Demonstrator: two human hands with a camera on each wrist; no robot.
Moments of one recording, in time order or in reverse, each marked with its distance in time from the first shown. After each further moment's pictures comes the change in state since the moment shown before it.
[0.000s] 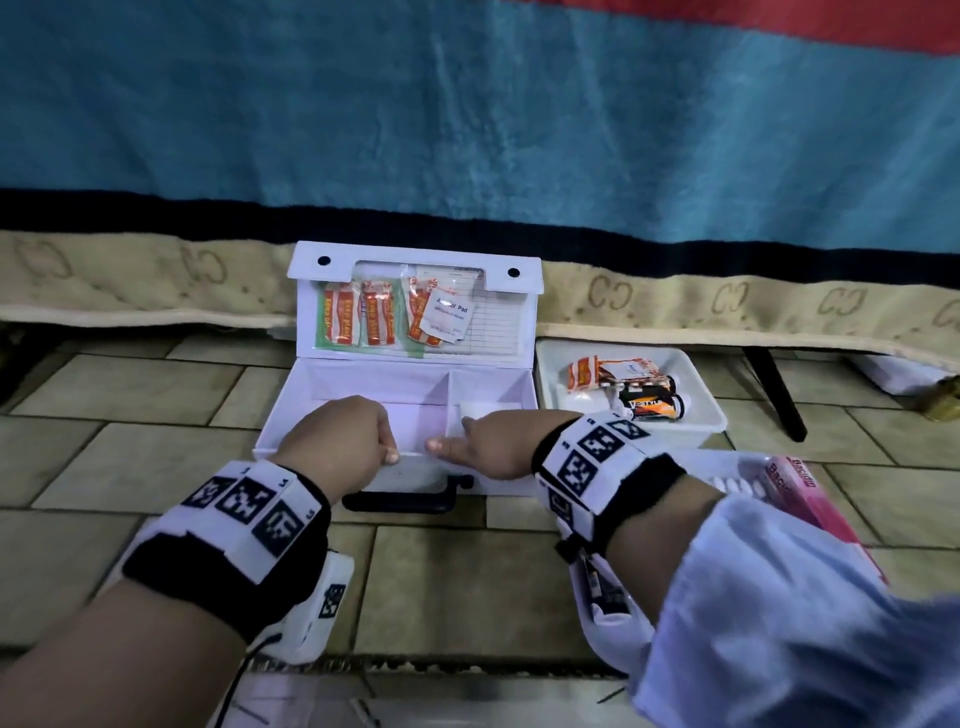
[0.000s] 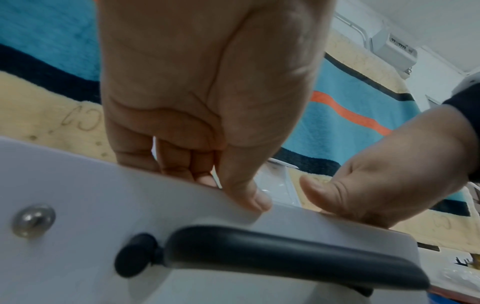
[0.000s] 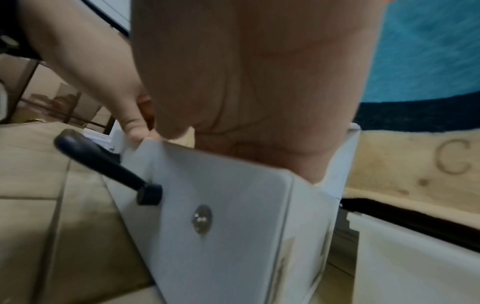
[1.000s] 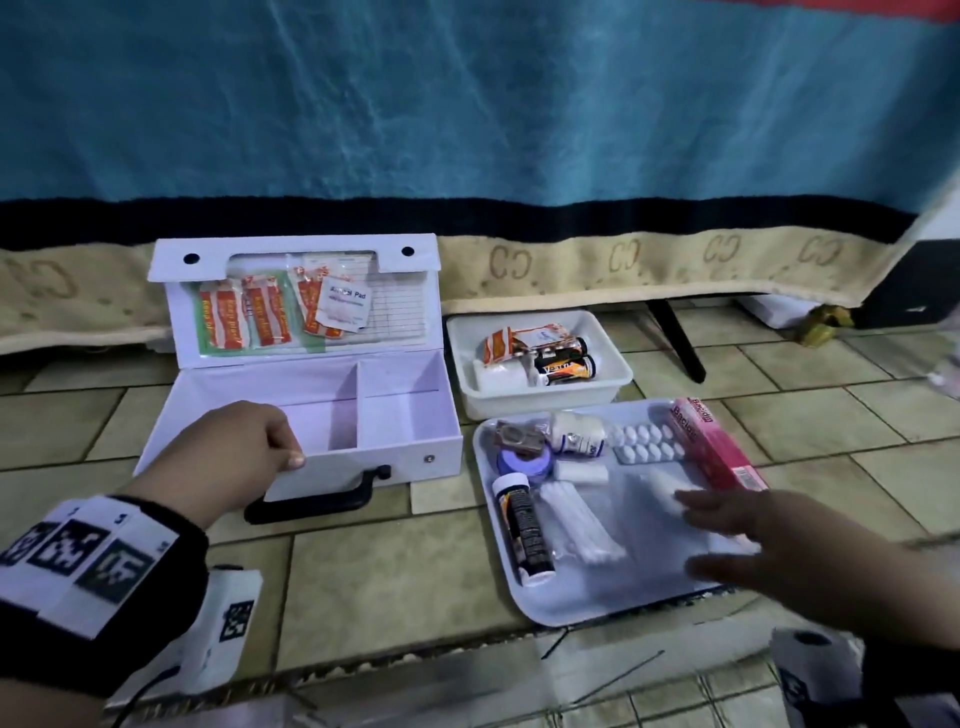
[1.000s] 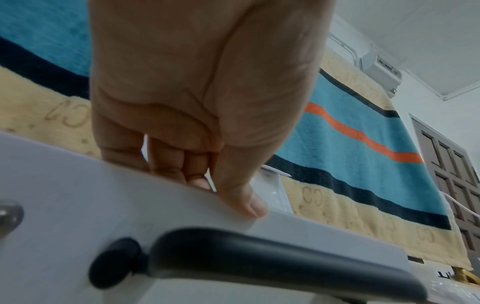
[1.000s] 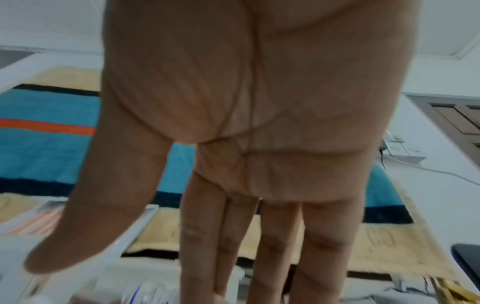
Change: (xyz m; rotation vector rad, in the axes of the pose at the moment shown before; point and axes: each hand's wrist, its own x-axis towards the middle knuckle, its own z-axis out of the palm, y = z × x) left_hand 0.003 -0.002 0.000 -0.001 0.015 0.040; right_hand -0.185 0.161 0.107 0.298 0.345 0.299
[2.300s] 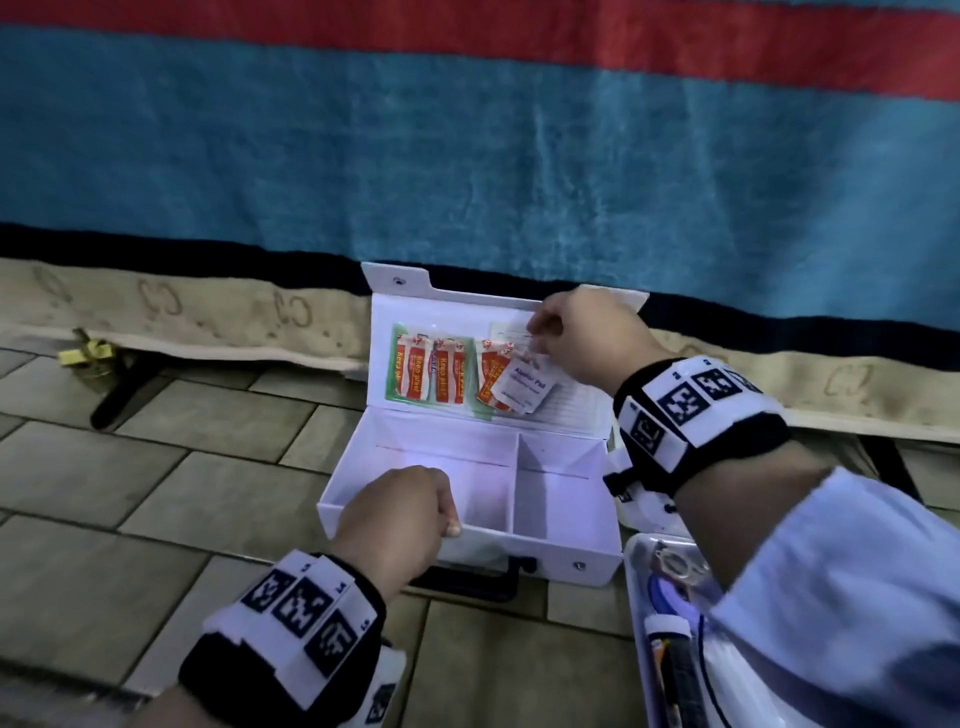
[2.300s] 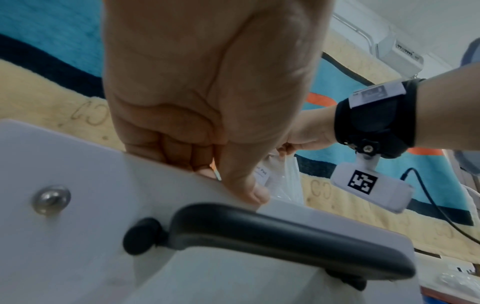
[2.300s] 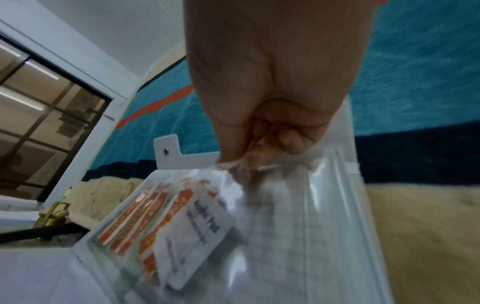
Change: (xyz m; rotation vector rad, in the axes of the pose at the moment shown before) left_hand -0.001 -0.009 0.011 -0.045 0.093 0.001; right_hand 0.215 -0.258 -0.085 0.016 0.403 -0.505
